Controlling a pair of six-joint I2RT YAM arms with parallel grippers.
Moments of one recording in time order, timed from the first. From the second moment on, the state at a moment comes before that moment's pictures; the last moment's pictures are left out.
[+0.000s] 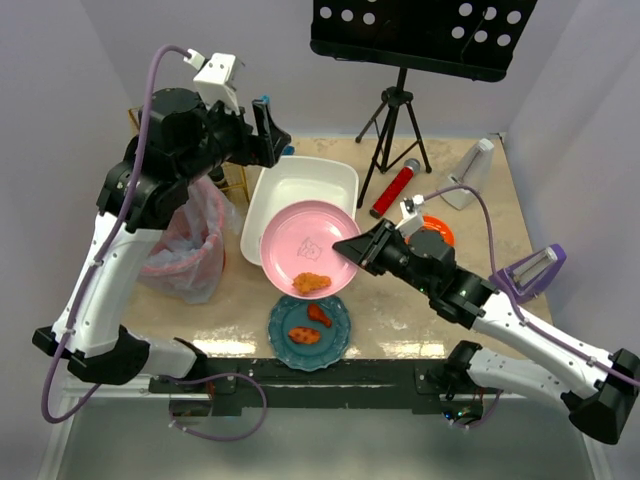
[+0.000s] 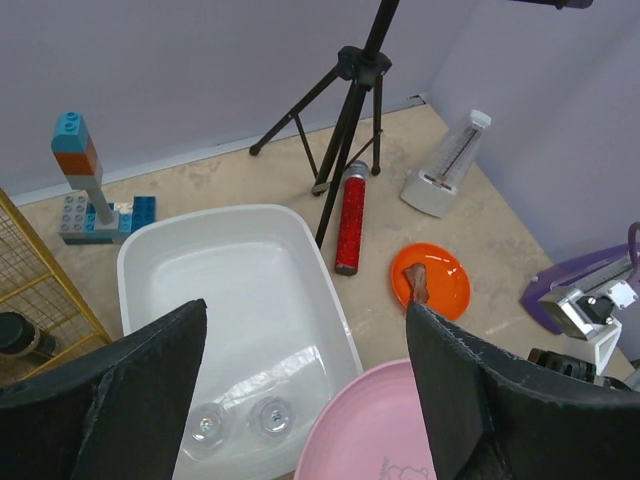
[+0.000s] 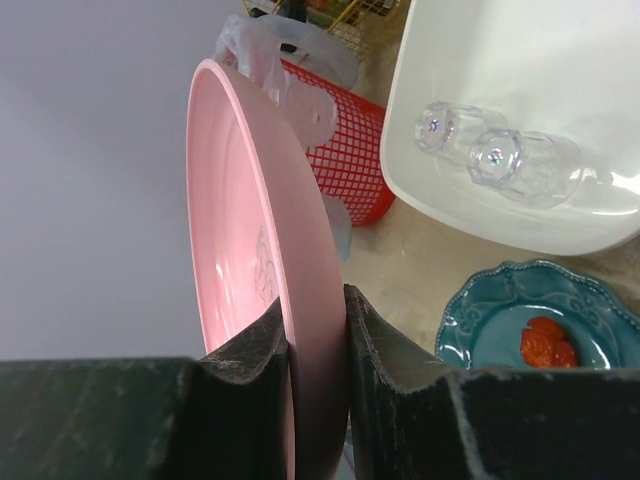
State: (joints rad) left arm -0.52 1.37 1.96 -0.81 0.02 -0.24; right arm 0.85 0.87 0.74 -0.09 0.08 1.15
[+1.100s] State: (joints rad) left arm -0.52 1.16 1.94 -0.78 -0.05 -0.31; right arm 0.98 1.87 1.69 -0.02 0.08 1.12
